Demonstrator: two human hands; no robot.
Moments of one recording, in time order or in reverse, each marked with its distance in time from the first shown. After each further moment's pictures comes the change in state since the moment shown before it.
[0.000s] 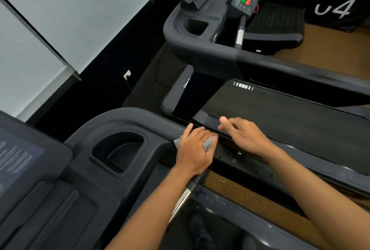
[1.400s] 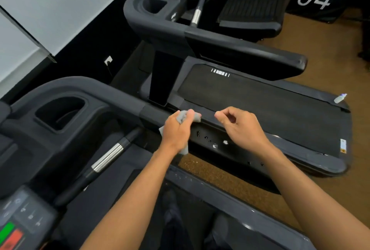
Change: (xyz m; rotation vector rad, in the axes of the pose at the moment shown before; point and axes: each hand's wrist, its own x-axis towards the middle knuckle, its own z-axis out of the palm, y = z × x) left_hand -0.029 0.192 0.070 -0.519 0.056 -0.447; right_hand -0.156 0.136 -0.105 0.010 0.234 -0.058
